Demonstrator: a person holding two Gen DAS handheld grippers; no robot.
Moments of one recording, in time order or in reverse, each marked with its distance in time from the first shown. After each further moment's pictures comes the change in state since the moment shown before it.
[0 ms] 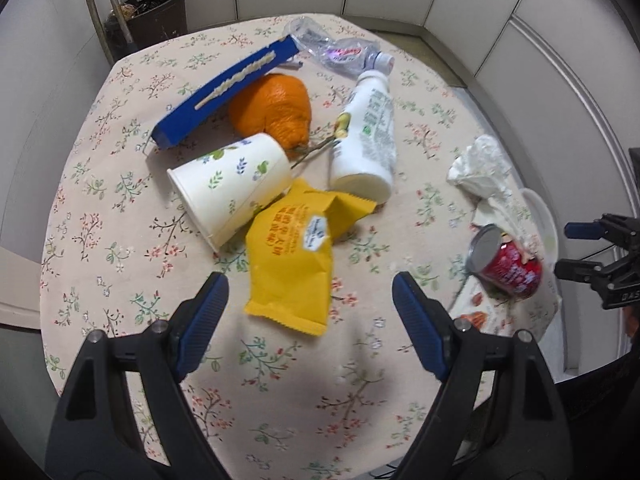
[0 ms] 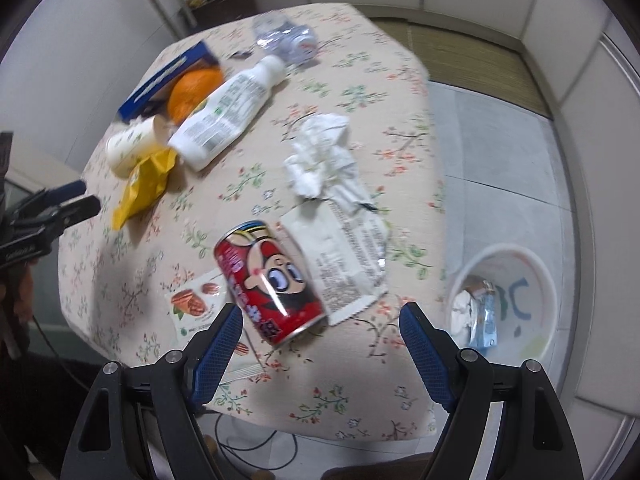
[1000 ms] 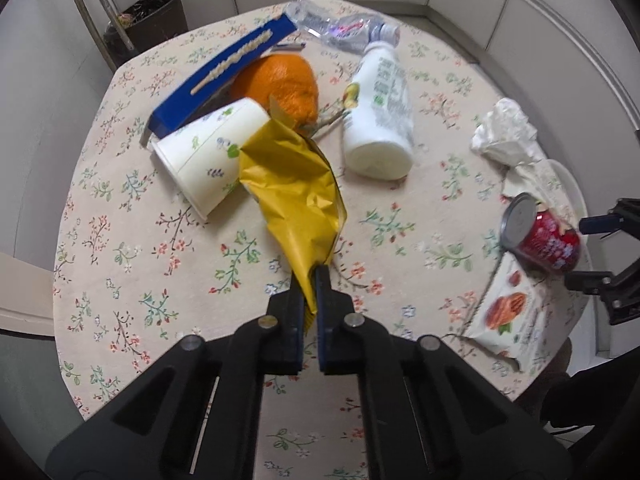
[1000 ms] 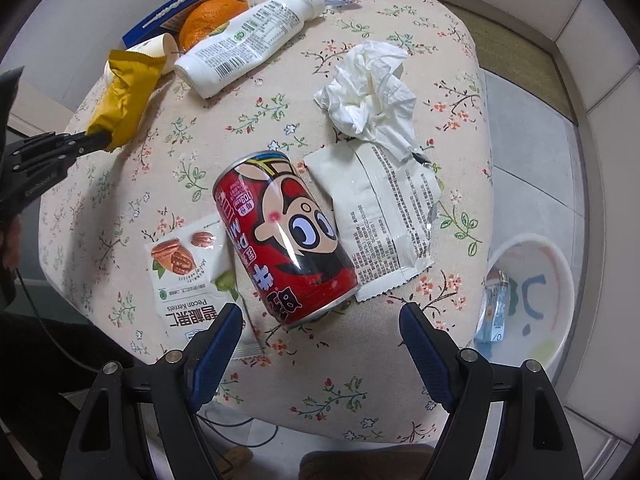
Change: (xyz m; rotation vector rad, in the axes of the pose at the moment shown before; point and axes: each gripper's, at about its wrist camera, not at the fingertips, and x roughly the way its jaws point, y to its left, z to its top) left arm 0.007 -0.009 -0.009 0.074 0.003 0.079; right arm 0.040 0.017 -0.017 -0.093 0.104 -0.029
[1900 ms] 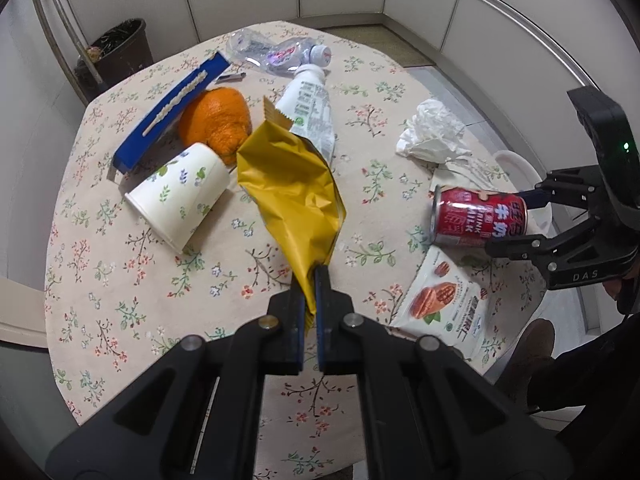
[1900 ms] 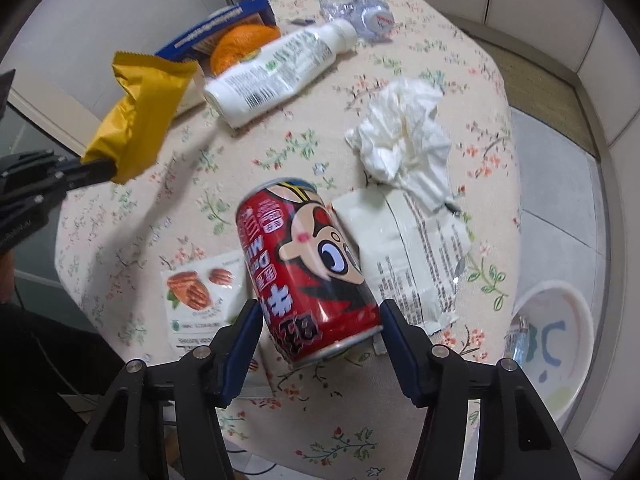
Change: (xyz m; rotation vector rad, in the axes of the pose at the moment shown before) left arm -0.029 -0.043 -0.004 0.090 -0.053 -0.069; right arm 0.001 0.006 0.015 -0.072 -0.152 0.098
